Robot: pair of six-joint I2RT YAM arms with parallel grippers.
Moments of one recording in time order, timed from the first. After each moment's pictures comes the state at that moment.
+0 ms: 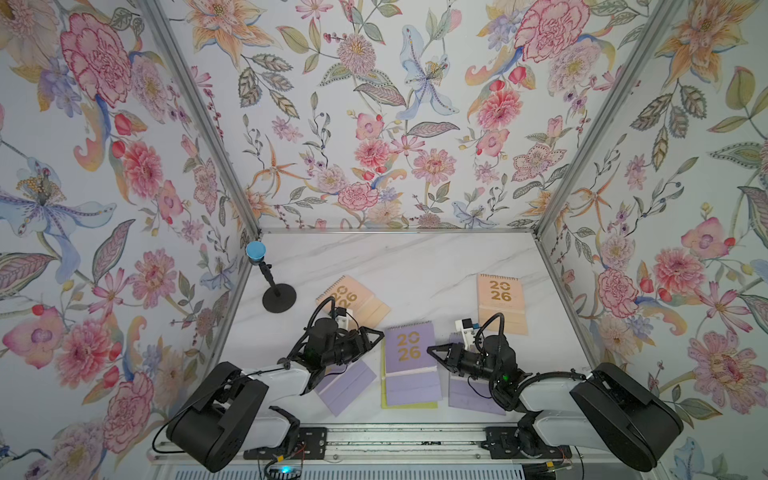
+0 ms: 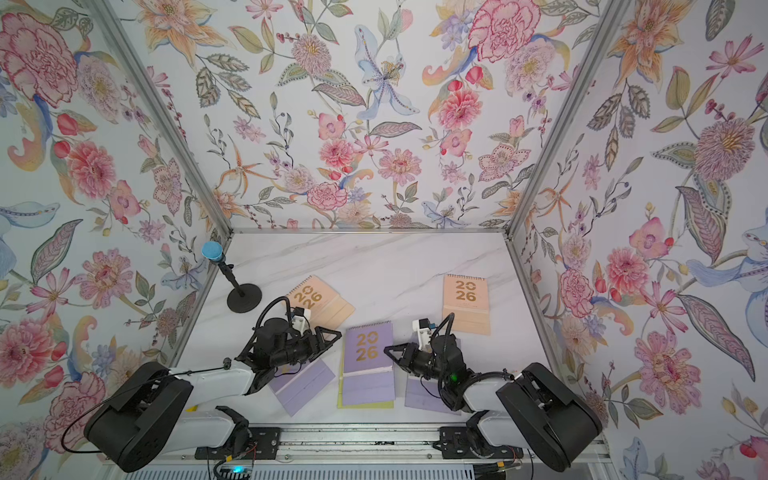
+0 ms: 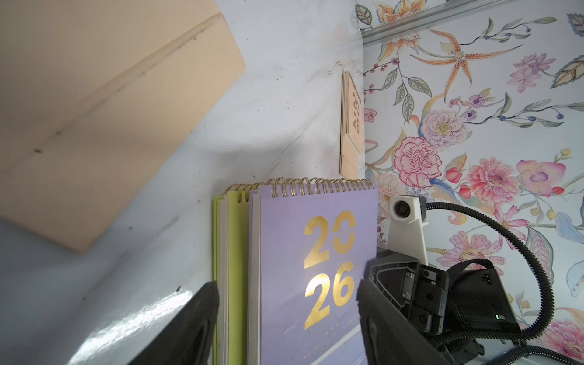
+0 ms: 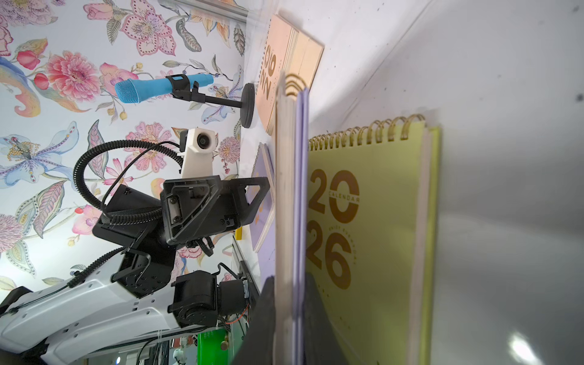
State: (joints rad) left arm -0.51 1.34 0.26 0.59 0.50 -1.06; right arm 0.62 1.33 0.10 0.90 -0.49 1.18
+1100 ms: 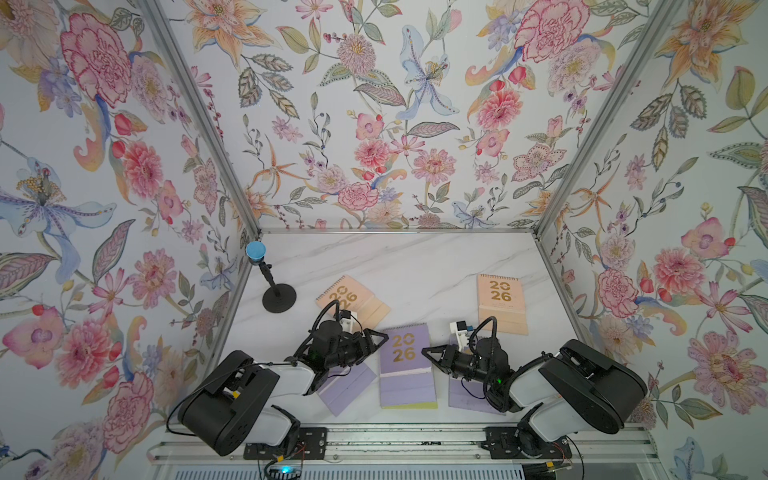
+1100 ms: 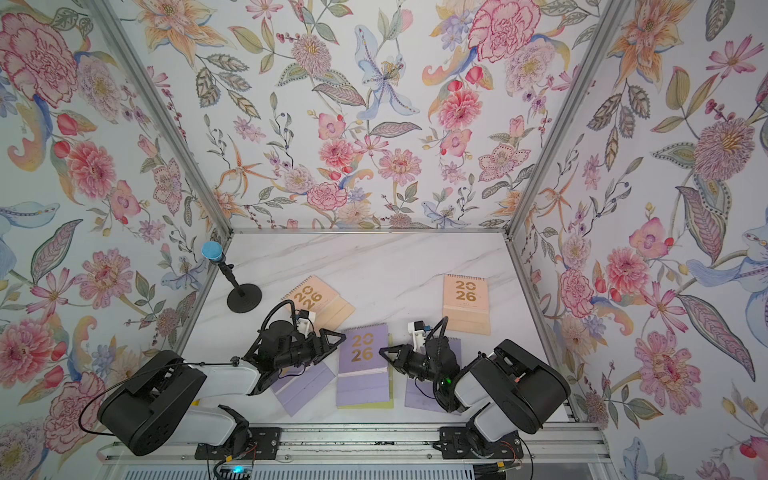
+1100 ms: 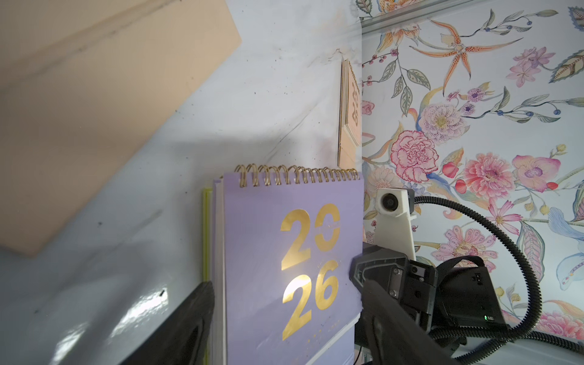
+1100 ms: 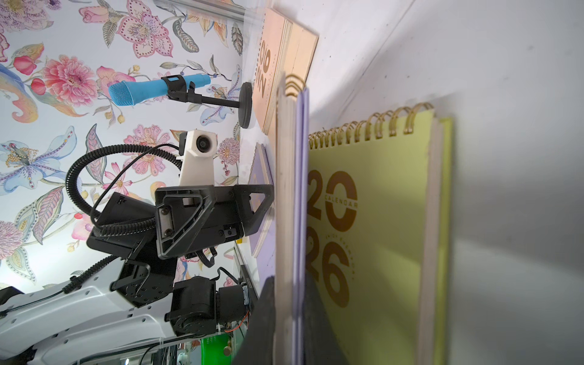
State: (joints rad) left arm -0.54 1.41 0.25 0.69 0.50 -1.10; right arm 0.67 1.52 0.10 1.12 -0.44 1.23
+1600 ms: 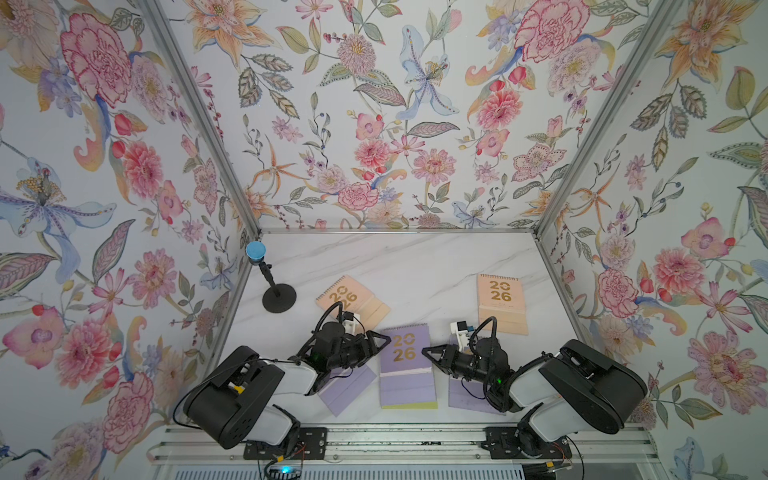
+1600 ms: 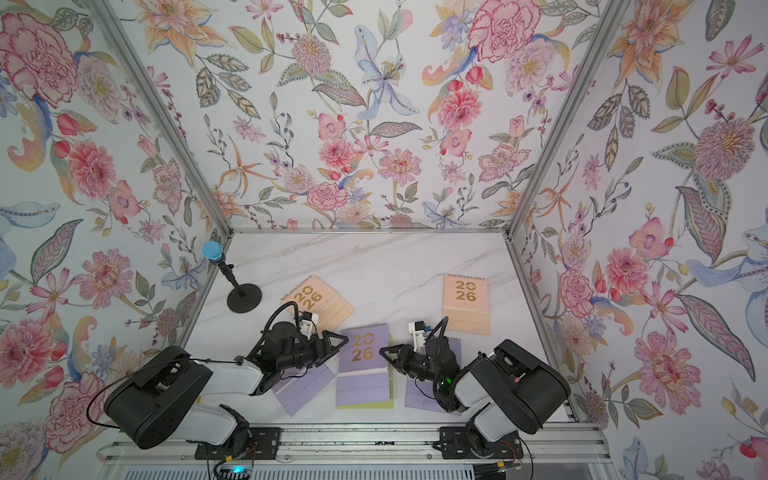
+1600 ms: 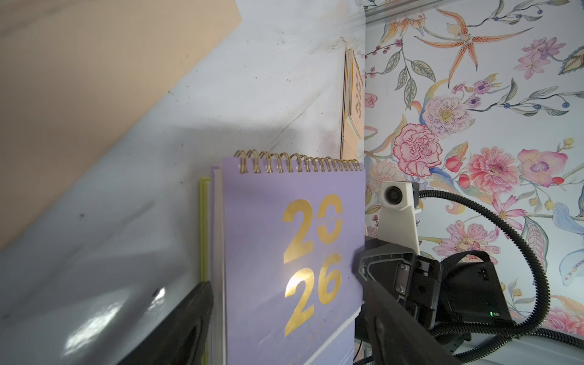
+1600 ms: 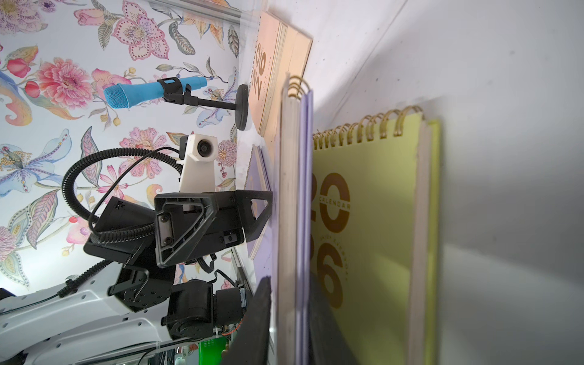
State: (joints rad) left arm -0.57 1.45 0.25 0.72 0.50 -1.11; right arm 0.67 1.52 0.10 1.10 -0.43 1.22
